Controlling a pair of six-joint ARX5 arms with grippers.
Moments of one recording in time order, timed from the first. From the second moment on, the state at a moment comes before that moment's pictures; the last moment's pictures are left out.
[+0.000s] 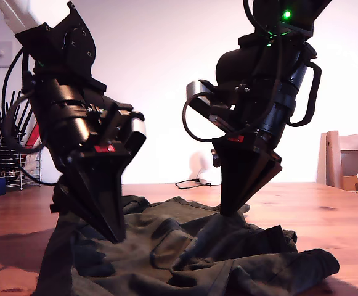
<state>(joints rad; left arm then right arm) -0.53 1.97 1.28 -1.02 0.67 0.26 0.53 1.84 1.26 -0.83 -0.38 -0.34</state>
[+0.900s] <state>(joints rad) -0.58 1.94 1.18 -1.08 0.34 0.23 0.51 1.84 1.10 -0.71 -0.32 -0.34</state>
